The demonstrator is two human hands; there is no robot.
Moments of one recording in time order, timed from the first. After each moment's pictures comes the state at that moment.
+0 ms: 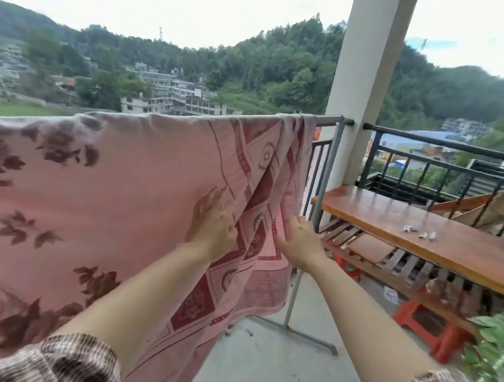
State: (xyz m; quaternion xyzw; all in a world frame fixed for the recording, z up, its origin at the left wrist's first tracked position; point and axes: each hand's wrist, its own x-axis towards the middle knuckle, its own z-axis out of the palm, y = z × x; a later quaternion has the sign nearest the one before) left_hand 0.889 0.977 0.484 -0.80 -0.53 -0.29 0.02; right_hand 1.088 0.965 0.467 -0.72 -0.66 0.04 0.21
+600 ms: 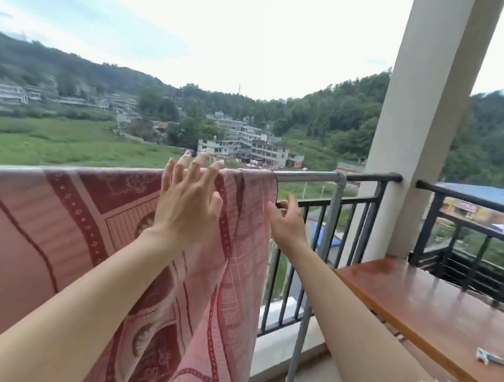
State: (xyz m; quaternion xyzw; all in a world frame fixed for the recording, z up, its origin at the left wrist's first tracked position) left_hand 1.102 1.181 0.599 -0.66 -0.61 -0.37 0.25; right_hand 1.280 1.258 0.566 -0.51 -0.64 0.29 0.50
